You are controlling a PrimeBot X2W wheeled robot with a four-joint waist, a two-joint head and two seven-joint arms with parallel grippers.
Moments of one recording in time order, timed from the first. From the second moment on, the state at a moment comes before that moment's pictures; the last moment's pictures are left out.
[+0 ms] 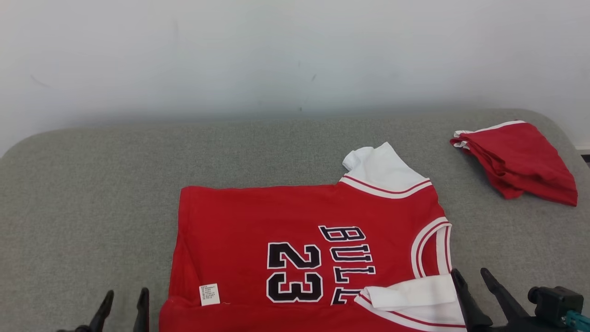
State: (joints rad) left arm 0.00 0.30 -0.14 0.34 -0.48 -0.11 -0.26; right arm 0.09 -0.31 0.09 0.11 0.55 0.13 0.02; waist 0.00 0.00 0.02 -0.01
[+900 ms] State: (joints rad) left arm 0.07 0.06 0.12 0.18 -0.15 -0.09 -0.26; right arm 0.03 -0.11 0.07 0.22 0.36 0.13 -0.26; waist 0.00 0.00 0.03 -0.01
